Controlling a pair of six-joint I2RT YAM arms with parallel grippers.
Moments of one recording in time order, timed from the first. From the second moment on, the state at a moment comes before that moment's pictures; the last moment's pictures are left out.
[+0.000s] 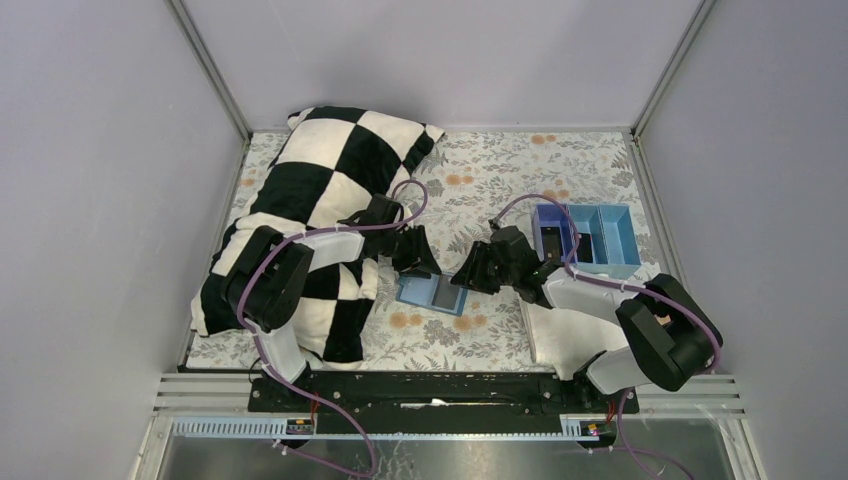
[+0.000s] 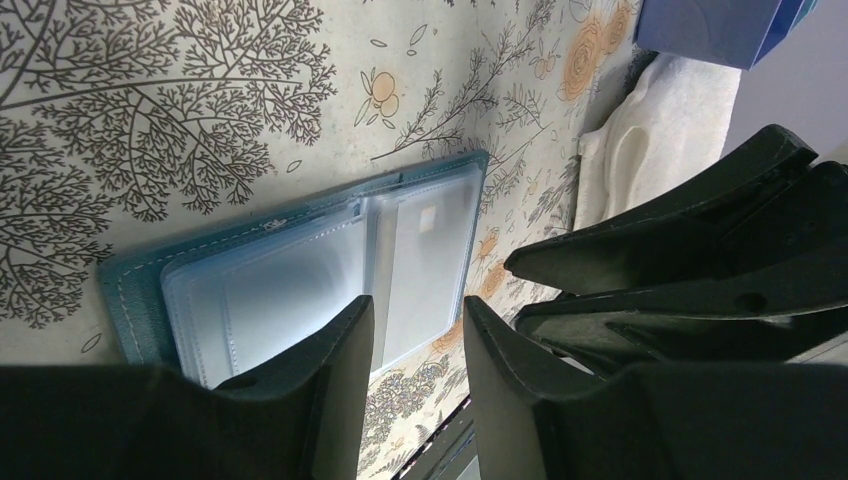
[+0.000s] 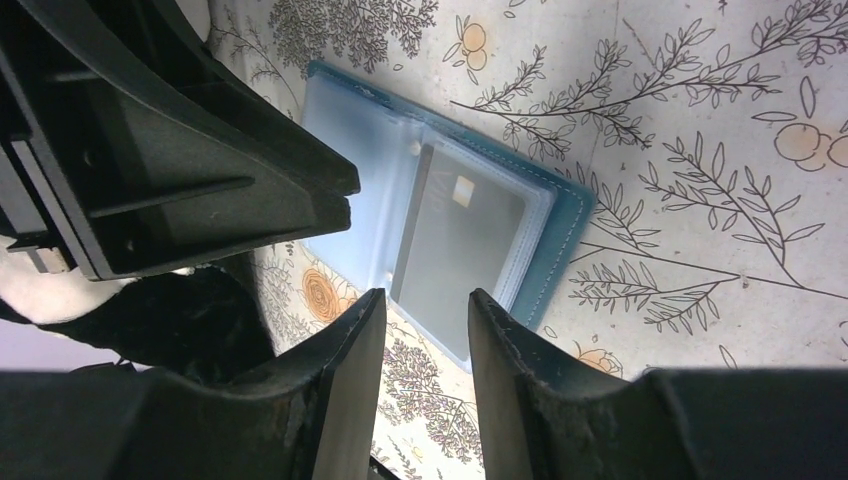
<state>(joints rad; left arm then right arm) -0.51 1.79 0.97 -0.13 0.64 -0.71 0.65 1.44 0.61 0.09 -0.20 0.89</state>
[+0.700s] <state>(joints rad) -0.52 1.63 1.03 -0.30 0.51 -0.60 0.65 1.28 0.83 -0.26 0.00 0.71</state>
